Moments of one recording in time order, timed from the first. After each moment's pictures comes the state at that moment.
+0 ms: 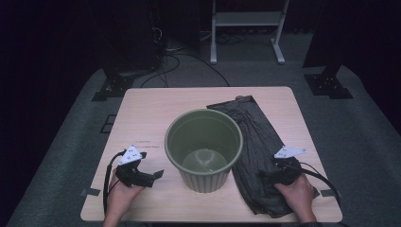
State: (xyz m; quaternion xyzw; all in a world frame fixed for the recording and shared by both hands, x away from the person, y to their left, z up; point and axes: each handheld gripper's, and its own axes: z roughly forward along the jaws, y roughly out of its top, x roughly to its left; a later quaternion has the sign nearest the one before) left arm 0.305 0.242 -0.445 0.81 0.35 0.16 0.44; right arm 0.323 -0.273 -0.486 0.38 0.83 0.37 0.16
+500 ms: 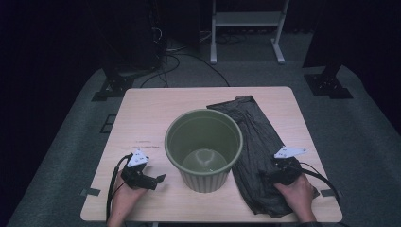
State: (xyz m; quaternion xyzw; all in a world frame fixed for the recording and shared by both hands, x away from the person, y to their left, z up) left arm 0.313 0.239 -0.474 0.84 0.35 0.16 0.39; right arm 0.323 -0.273 -0.486 0.38 0.83 0.37 0.16
